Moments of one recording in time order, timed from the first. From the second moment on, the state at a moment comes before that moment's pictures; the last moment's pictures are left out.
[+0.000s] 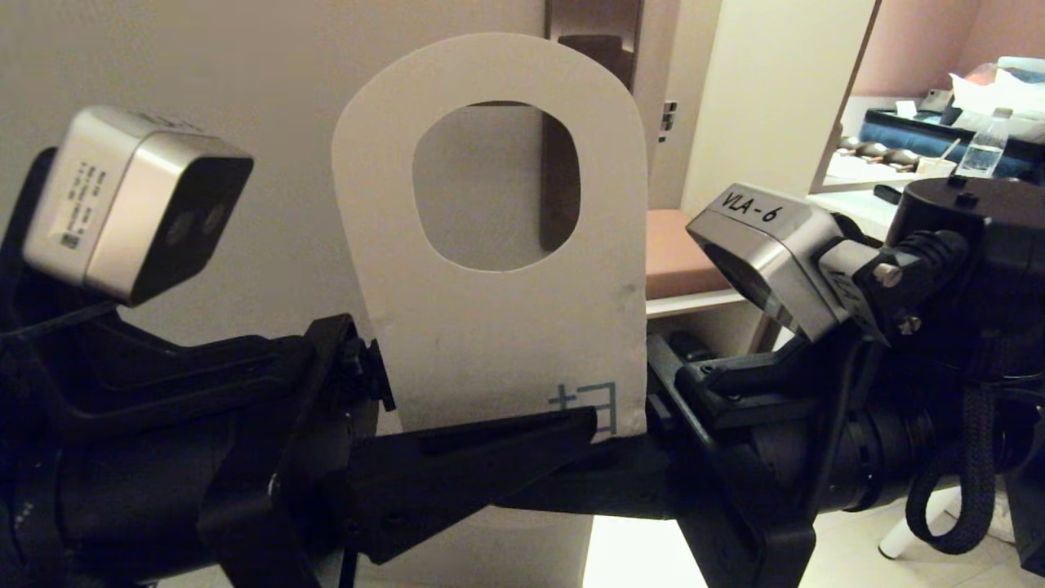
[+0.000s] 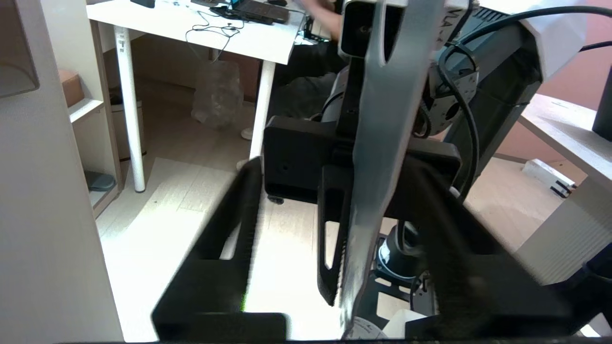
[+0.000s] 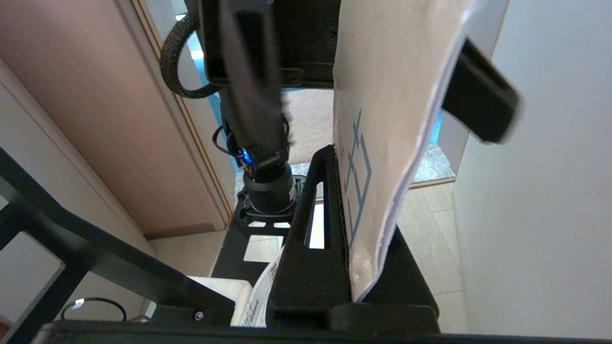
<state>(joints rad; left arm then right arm) -0.90 1.28 -0.68 -0.69 -0.39 -0.24 0.85 1.58 -0.89 -0.64 0.80 0.09</state>
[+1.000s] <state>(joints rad) -0.92 1.28 -0.68 -0.69 -0.39 -0.24 0.85 1.59 -0.89 -0.64 0.80 0.09</state>
